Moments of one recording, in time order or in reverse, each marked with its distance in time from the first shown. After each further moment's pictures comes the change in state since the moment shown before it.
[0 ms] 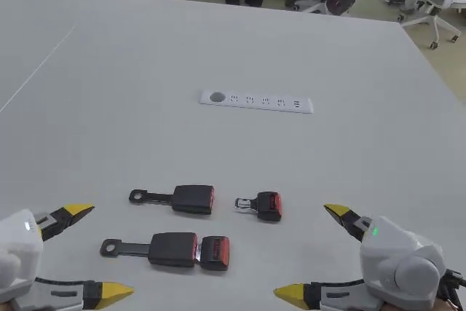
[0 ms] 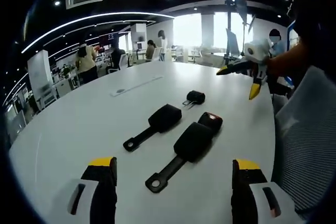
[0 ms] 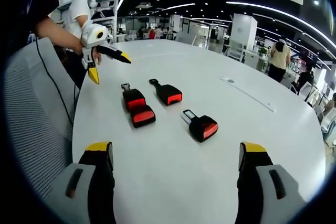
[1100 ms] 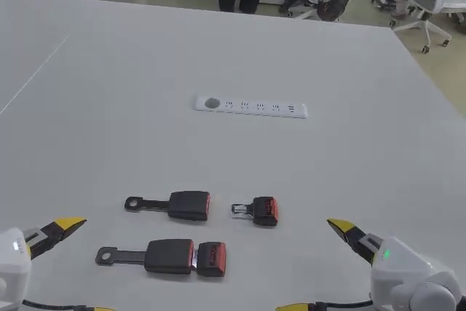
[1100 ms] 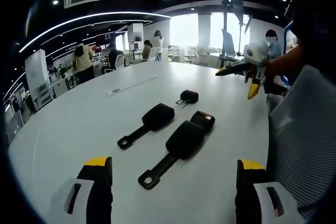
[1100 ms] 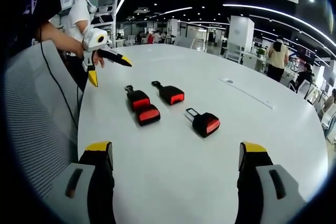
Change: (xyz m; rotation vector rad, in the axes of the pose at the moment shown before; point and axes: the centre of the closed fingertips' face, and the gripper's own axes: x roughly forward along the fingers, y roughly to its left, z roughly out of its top) left arm -0.009 -0.011 0.003 0.002 -0.004 -0.032; right arm -0.011 0.007 -0.005 0.024 -0.034 -0.003
